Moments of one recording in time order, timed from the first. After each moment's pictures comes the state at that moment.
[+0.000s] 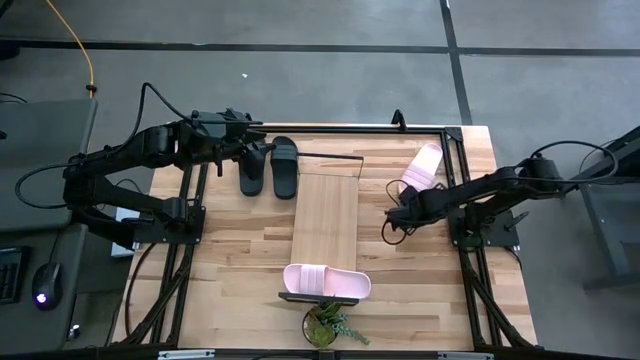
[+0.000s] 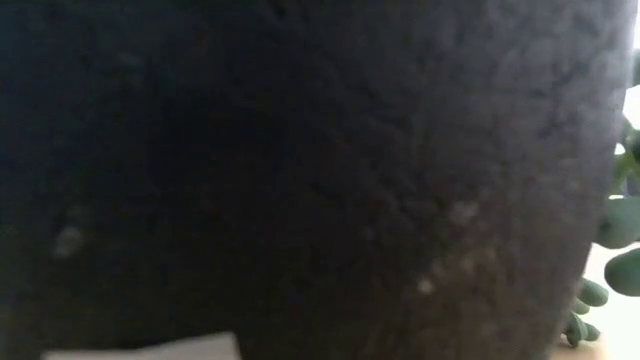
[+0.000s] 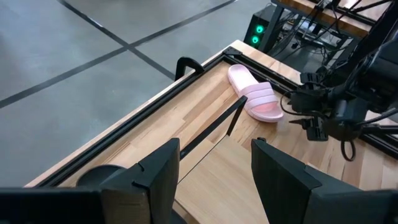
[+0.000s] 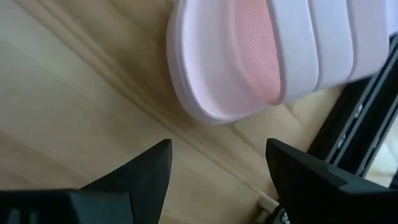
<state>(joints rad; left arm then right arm) 0.30 1.08 1.33 -0.77 -0.33 -0.36 0.09 1.41 0.69 -1.06 0.41 0.95</state>
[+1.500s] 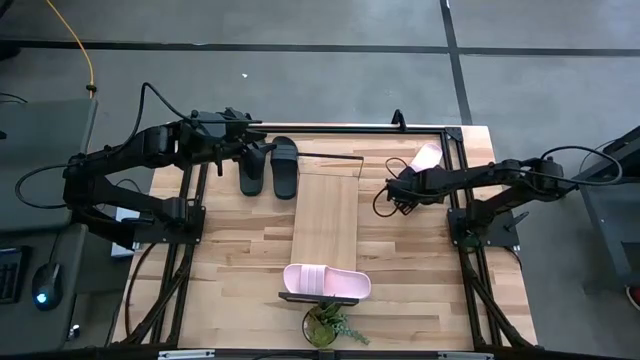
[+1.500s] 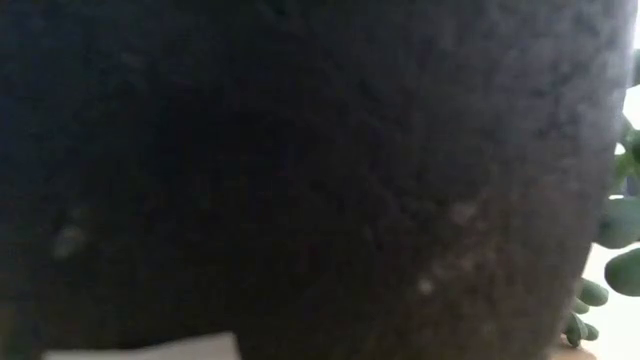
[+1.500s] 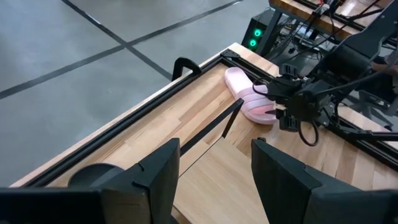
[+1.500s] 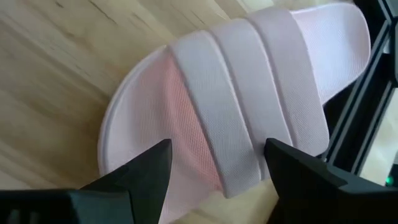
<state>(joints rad) 0.29 1.08 1.33 -0.76 -0.32 -0.40 -0.21 1.38 0.67 -0.93 0.52 0.66</state>
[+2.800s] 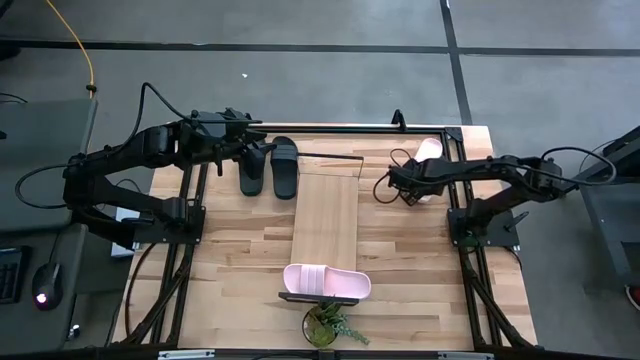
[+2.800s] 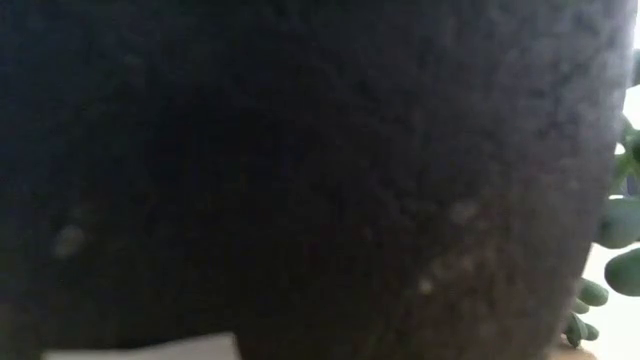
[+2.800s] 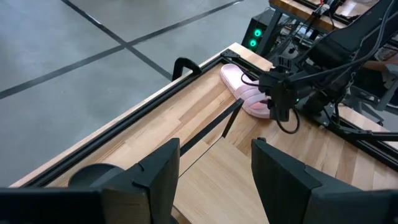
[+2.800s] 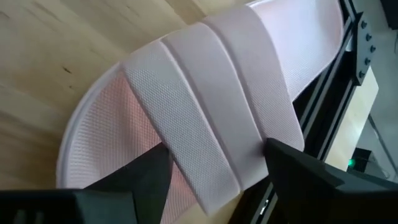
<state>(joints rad) 0.29 1.08 1.33 -0.76 -0.33 -0.40 -0.37 1.41 0.67 -0.92 0.57 0.53</state>
